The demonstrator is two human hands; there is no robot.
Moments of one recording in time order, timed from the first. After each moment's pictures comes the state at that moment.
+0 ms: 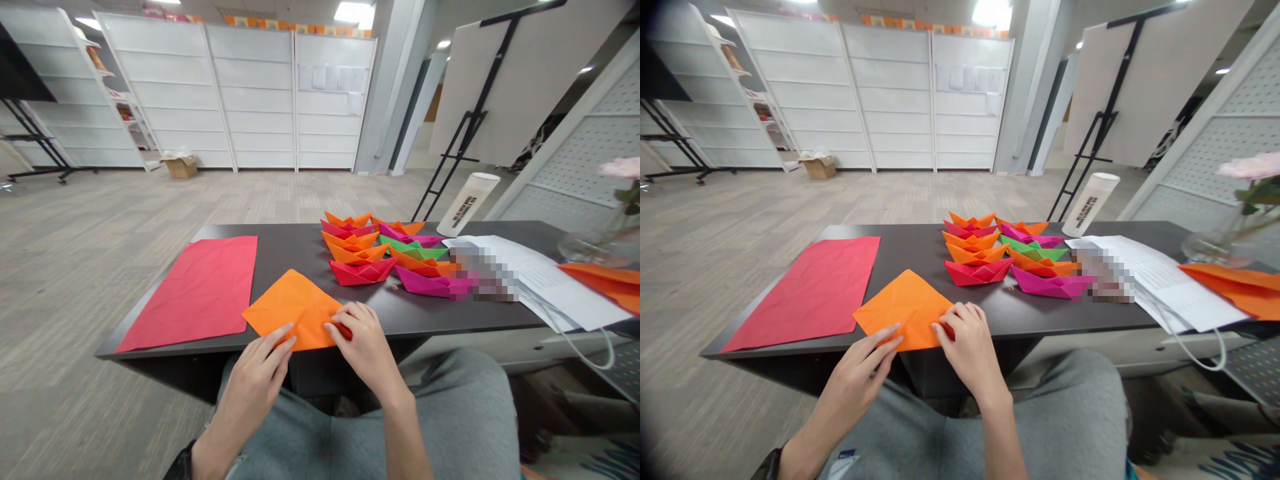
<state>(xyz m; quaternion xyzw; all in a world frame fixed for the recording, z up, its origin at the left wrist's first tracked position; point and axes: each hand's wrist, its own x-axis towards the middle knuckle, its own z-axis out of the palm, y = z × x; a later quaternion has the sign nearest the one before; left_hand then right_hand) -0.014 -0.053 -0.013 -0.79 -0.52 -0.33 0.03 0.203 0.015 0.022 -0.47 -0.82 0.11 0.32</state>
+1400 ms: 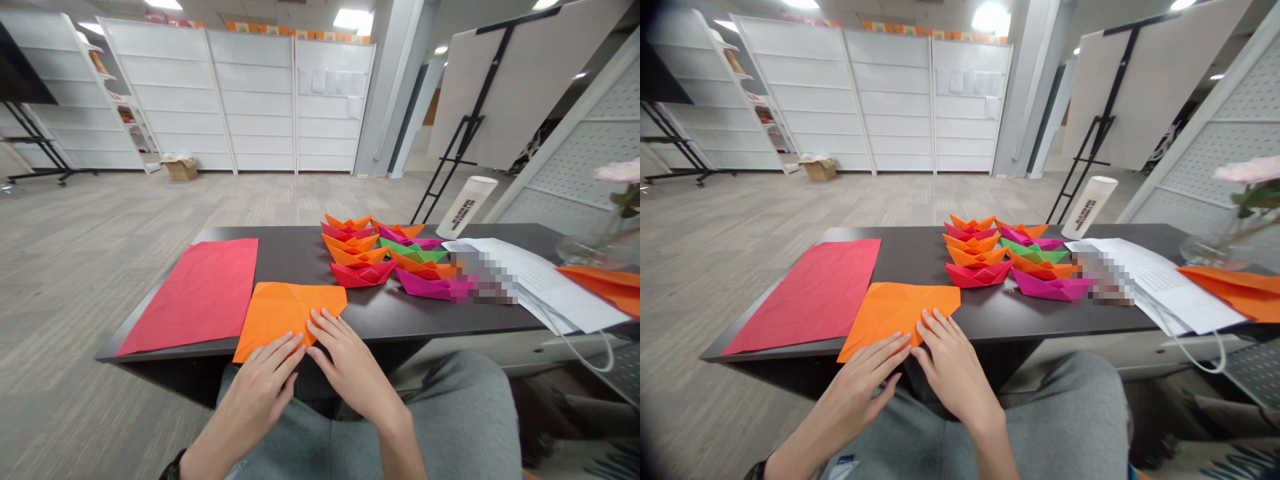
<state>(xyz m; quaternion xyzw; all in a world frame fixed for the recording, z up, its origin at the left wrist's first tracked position) -0.016 -0.058 -0.003 -0.85 -0.47 -0.23 0.03 0.187 -0.009 0.030 -0.42 -0.87 0.17 0.20</state>
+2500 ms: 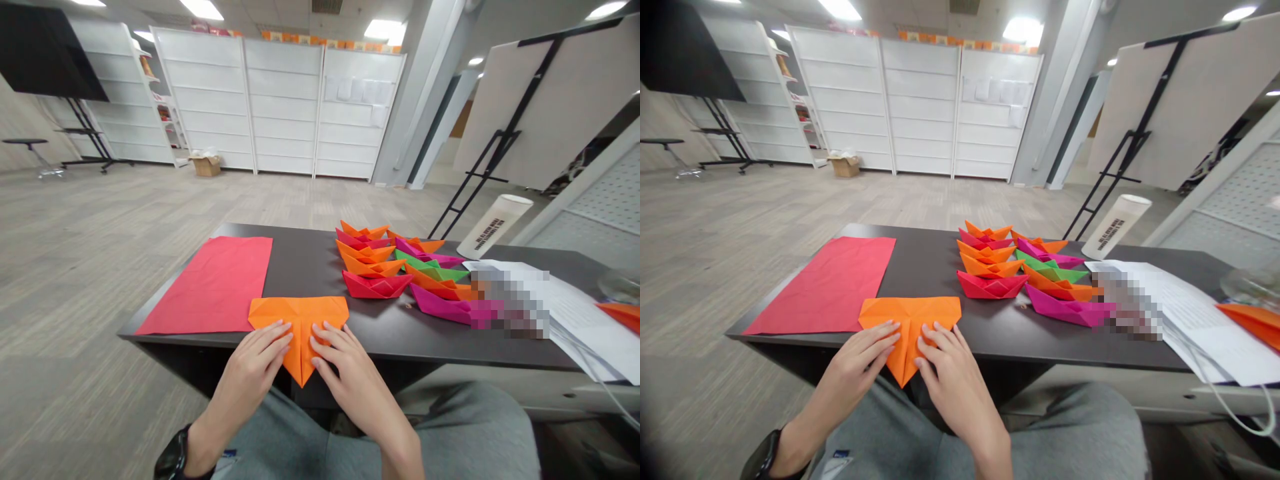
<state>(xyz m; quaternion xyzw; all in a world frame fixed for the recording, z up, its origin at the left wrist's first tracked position) -0.030 -0.047 -0.007 -0.78 -0.52 -0.34 0.05 0.186 -0.008 0.037 -0.40 -0.87 0.21 0.20</state>
